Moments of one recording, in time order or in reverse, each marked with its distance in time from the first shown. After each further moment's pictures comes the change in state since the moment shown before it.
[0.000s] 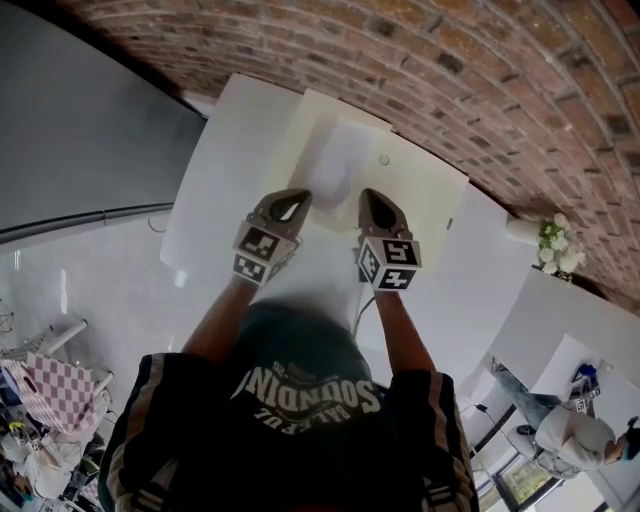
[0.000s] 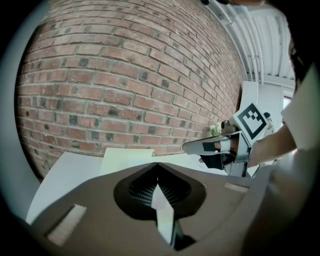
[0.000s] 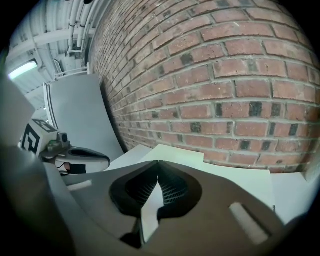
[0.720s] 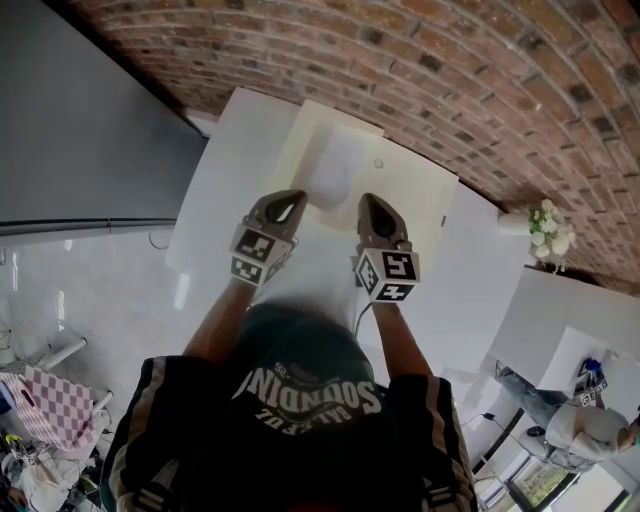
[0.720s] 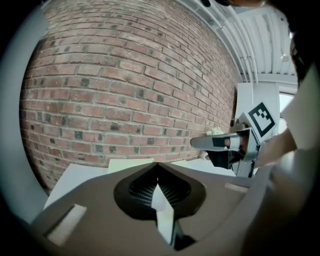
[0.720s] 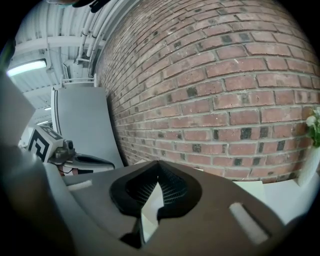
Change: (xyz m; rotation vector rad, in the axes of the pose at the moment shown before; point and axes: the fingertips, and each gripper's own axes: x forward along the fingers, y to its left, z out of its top) left arm -0.041 -0.011 0.025 0.052 -0.087 0.013; right arm -0.057 0.034 0.033 -0.035 -0.179 -0.031
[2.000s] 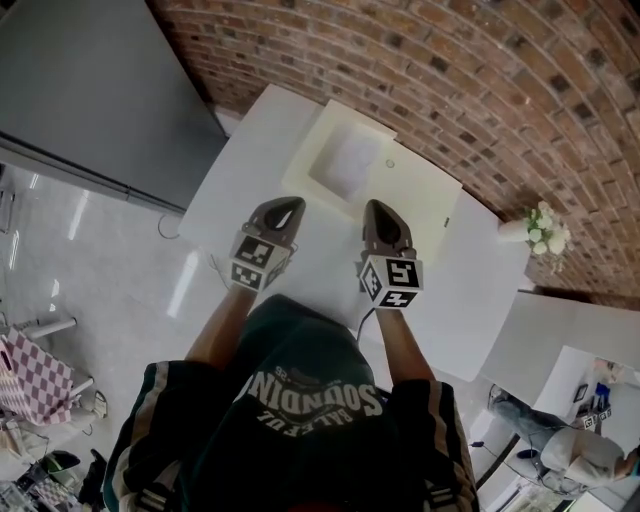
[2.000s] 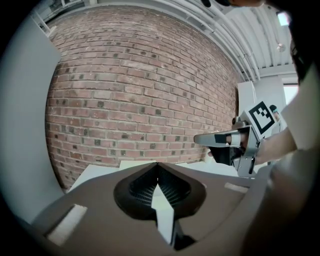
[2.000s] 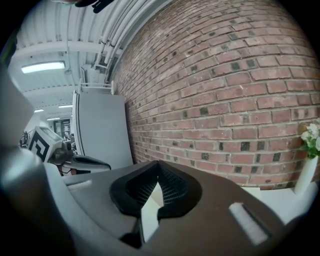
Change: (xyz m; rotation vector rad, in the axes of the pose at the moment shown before) left arm -0.102 -0.047 -0.008 0.022 -0.091 0.128; right arm -0.085 0.056 0.004 -0.089 -0.091 0.083
